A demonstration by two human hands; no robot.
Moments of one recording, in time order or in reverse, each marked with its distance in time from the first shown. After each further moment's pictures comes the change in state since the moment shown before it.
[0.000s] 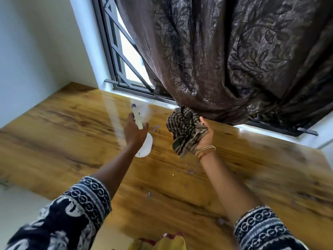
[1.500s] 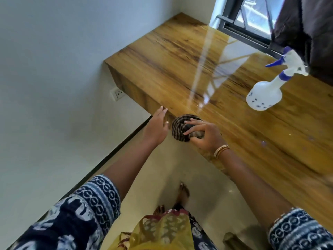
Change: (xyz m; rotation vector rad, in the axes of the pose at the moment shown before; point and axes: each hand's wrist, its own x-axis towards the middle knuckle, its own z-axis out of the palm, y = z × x) left_hand -0.128 -0.230 -0.301 0.411 -0.253 -0.152; right_hand -0.100 0.344 0.080 -1.734 -0.556 -0.216
